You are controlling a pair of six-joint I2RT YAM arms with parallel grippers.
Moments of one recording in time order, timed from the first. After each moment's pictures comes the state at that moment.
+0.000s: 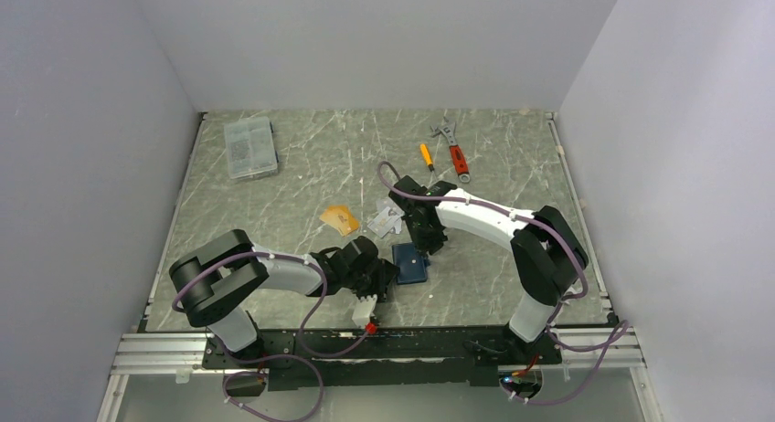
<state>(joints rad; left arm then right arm) -1.00 1.62 0.57 0.21 0.30 2.09 0.75 1.72 1.18 -0.86 0.16 0.45</state>
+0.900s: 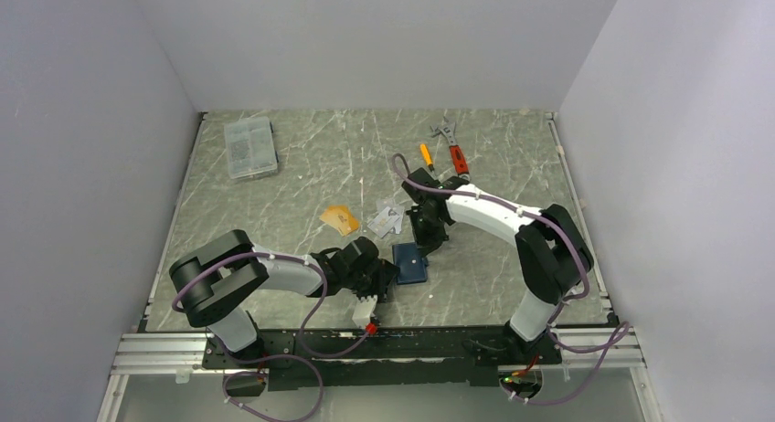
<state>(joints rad) -1.00 1.62 0.57 0.21 0.29 2.09 0.67 1.70 1.15 -0.81 -0.05 0.46</state>
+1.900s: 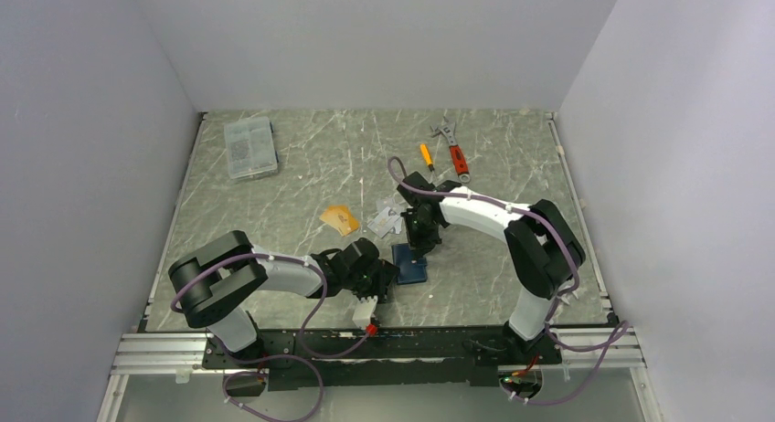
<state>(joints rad) -1.01 1.61 0.57 0.21 0.26 2.09 0.67 1.75 1.13 -0.71 -0.10 0.52</state>
